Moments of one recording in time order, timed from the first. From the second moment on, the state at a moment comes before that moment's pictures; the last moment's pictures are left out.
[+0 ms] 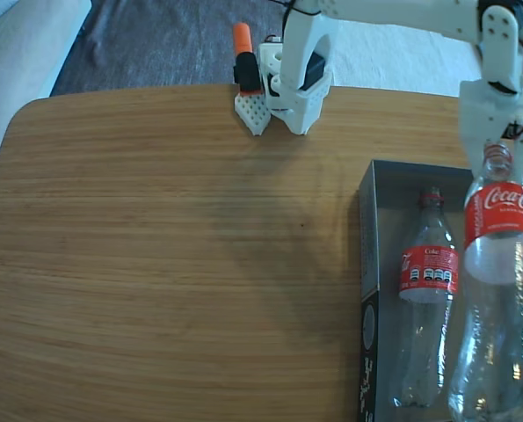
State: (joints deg) arm -51.1 83.5 57.4 85.8 -27.2
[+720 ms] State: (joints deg) arm -55.2 64.1 46.1 83.0 -27.6
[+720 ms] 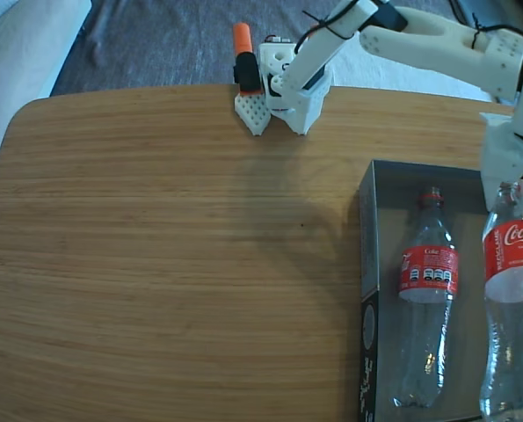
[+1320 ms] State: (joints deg) arm -58.6 58.1 46.1 81.1 -27.7
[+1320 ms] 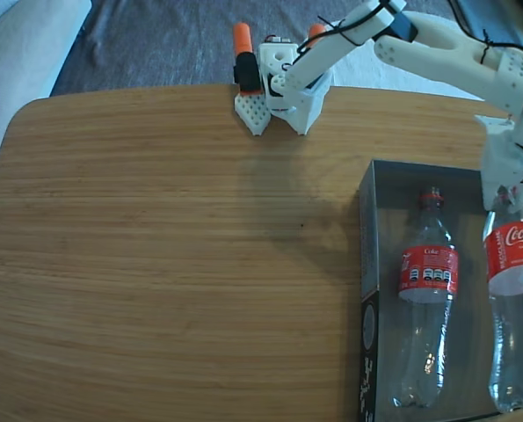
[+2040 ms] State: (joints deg) arm -61.4 54.1 46.1 81.5 -27.7
